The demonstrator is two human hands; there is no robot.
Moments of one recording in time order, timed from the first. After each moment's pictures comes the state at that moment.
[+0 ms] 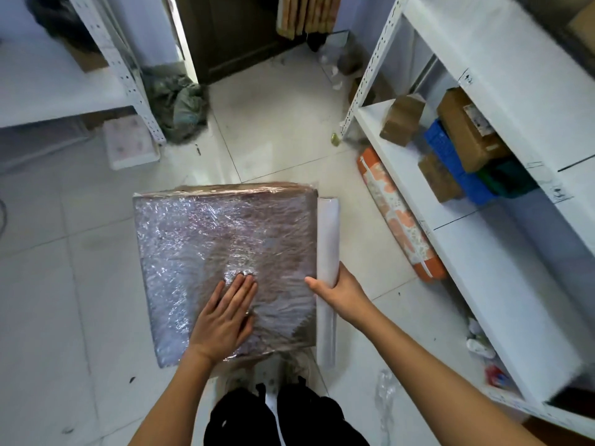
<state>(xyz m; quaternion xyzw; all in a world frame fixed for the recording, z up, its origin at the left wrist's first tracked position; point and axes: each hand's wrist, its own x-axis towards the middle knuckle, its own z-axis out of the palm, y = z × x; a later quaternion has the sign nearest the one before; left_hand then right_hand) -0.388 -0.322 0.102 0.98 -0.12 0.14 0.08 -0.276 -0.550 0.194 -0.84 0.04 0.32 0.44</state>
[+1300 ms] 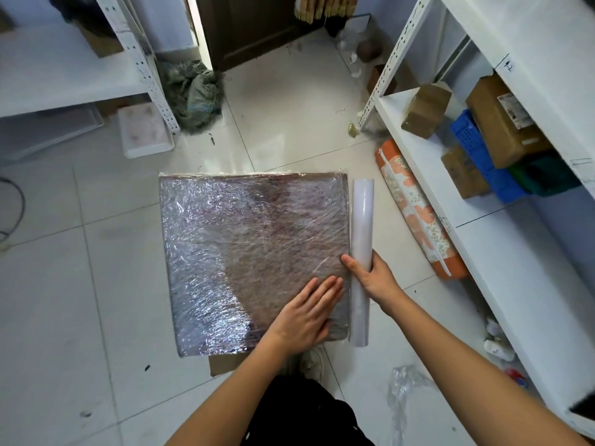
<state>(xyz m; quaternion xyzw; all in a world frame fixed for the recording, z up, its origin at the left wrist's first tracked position) -0.350 -0.402 0.102 0.96 -0.25 0.06 0.04 -0.245 -0.549 0.167 -0.80 0.11 0.25 0.53</state>
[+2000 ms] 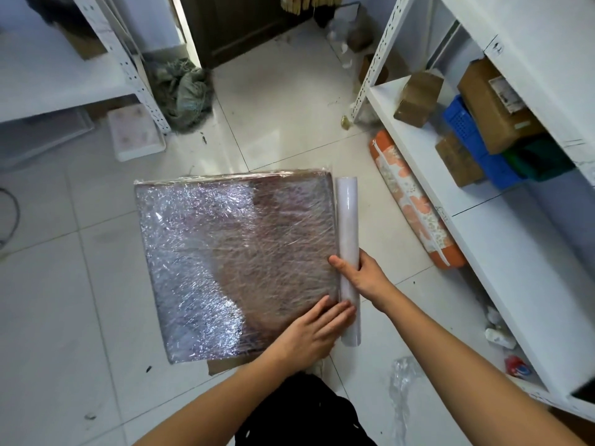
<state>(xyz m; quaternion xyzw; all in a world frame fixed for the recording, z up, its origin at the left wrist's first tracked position) -0.372 -0.431 0.099 0.92 -0.38 0.07 -0.03 -0.247 -0.560 0.165 -0.76 0.11 0.31 0.56</state>
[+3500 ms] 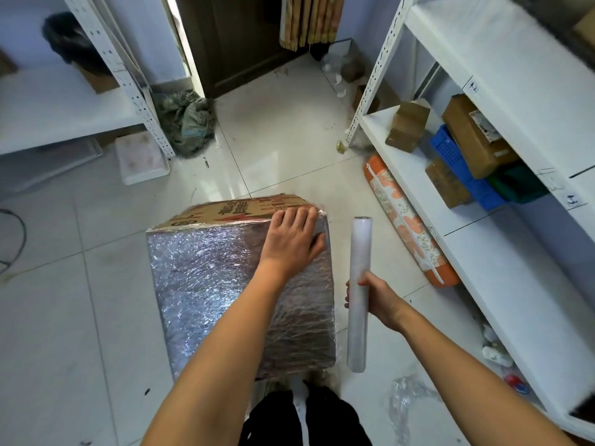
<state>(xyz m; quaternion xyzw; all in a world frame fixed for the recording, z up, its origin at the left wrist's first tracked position) -0.210 -0.379 0.194 0.98 -0.09 0.17 0.04 -0.235 -0.589 0.178 -0.62 0.25 0.42 0.61</state>
